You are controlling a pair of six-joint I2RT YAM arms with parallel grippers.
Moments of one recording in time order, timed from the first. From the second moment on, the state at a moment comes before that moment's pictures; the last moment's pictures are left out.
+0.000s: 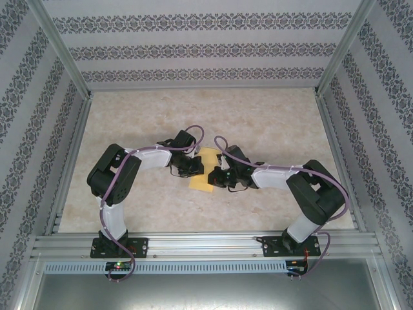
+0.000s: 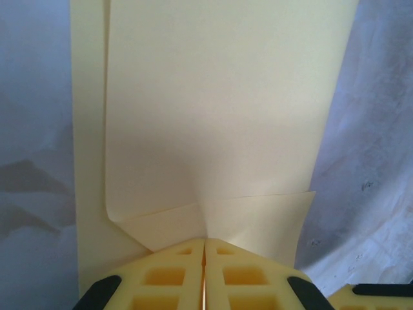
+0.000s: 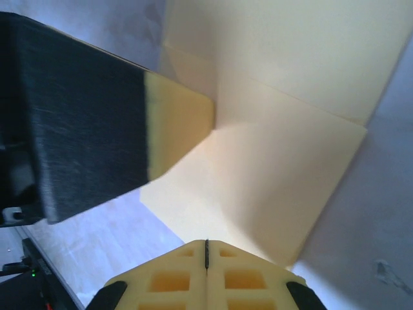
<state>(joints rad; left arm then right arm) -0.54 1.91 1.09 -0.33 0.46 -0.64 0.65 1.64 0.71 0.02 -0.46 0.83</state>
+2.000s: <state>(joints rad) -0.54 1.90 1.08 -0.32 0.47 -0.64 0.64 1.55 0.60 0.06 -0.36 0.98</state>
